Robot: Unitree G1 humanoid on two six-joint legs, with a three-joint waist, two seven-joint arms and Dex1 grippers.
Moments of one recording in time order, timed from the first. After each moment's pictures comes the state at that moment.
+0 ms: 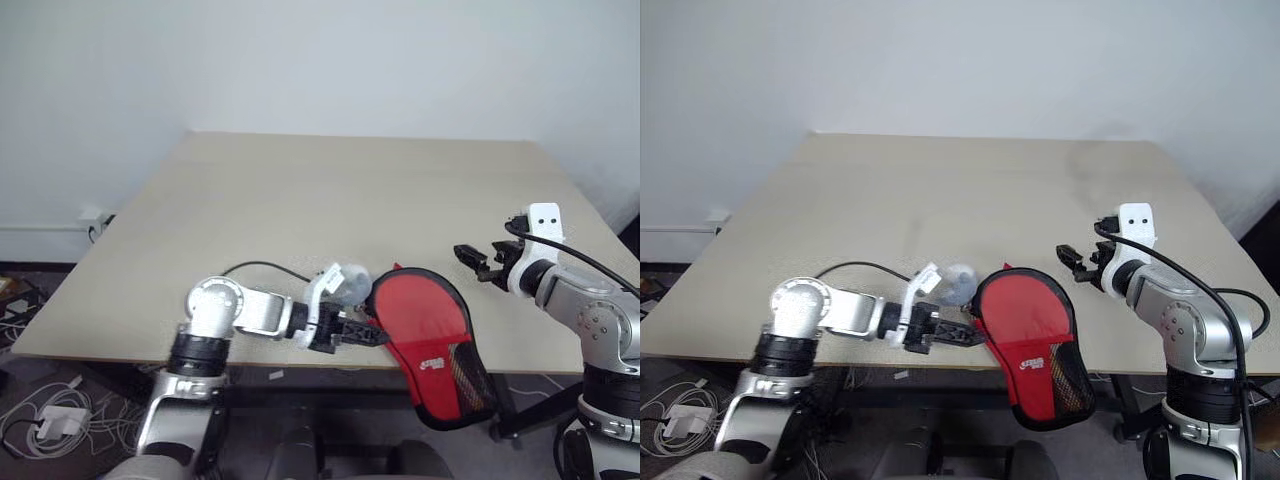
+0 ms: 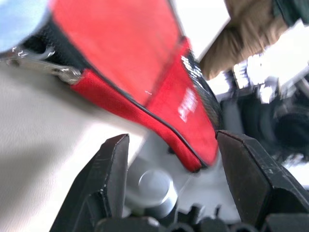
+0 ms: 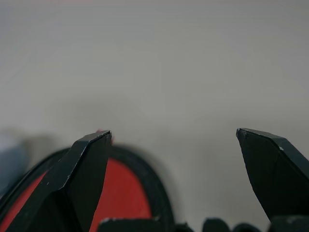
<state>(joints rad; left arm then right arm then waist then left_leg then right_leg) -0.55 0.50 -0.03 -0.11 -1.21 1.55 -0.38 -0.35 -0.50 -0.21 -0.34 0.55 1.15 0.27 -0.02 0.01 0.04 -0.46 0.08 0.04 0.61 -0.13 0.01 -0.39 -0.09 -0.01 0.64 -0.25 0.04</state>
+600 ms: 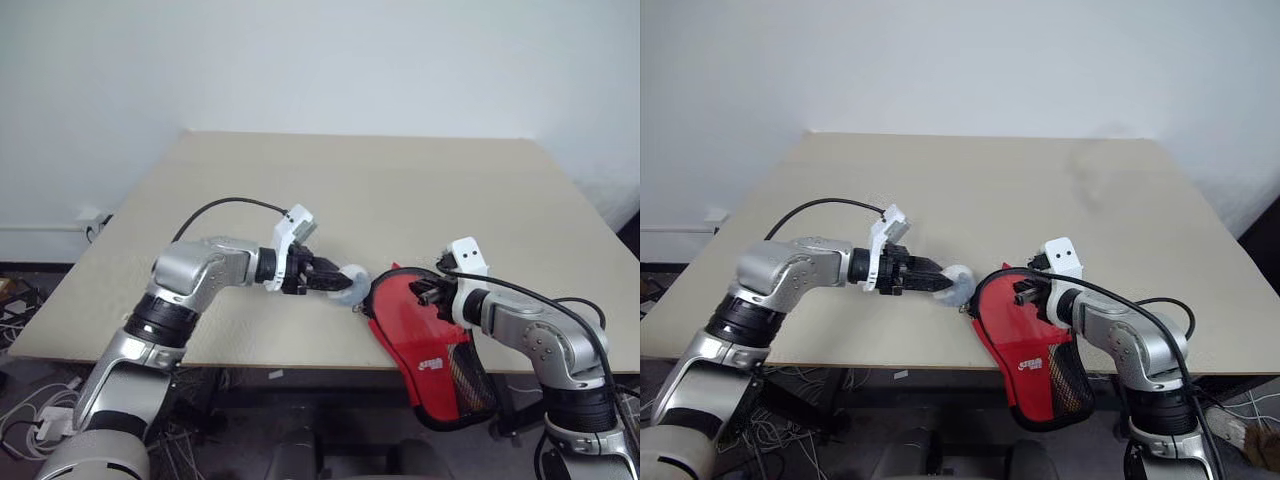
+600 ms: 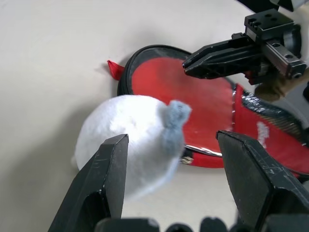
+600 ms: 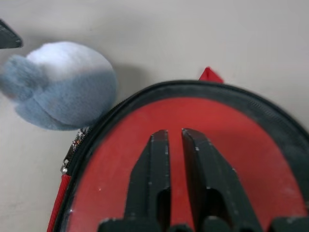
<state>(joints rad) -0.75 0.58 -0.35 0.17 -0.55 0.88 -0.93 -0.32 -0.38 0.01 -0.31 0.51 1.15 0.29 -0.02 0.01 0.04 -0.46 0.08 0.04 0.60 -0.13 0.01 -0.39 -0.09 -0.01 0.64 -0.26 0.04</state>
